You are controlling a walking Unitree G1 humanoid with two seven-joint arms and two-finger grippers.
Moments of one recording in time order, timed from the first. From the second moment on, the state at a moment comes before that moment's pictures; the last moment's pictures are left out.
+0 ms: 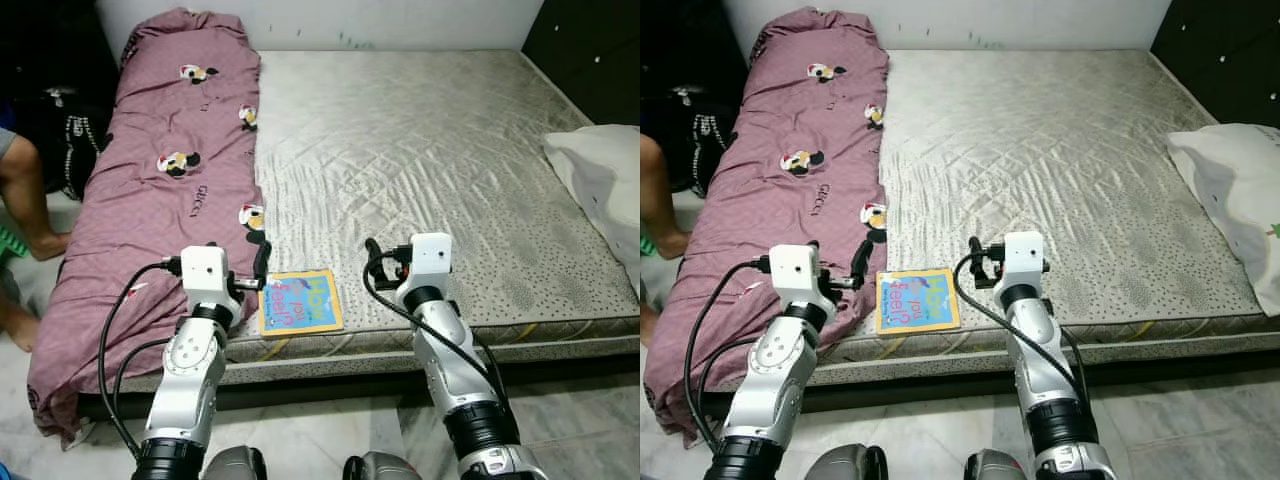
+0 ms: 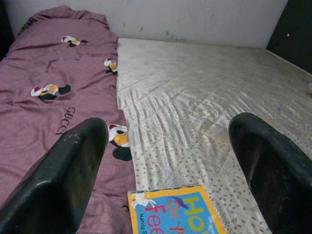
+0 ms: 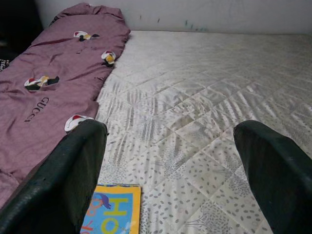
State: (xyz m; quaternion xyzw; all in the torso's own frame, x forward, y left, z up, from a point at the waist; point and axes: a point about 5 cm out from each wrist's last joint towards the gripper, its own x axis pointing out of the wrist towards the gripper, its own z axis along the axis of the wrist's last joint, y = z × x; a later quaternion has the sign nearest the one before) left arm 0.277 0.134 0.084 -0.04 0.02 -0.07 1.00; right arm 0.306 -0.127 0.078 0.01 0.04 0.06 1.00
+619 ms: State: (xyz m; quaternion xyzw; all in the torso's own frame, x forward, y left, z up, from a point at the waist) left arm 0.278 0.134 0.085 -0.05 0.01 -0.07 1.00; right arm 0.305 -0.130 0.077 0.01 0.03 0.05 1.00
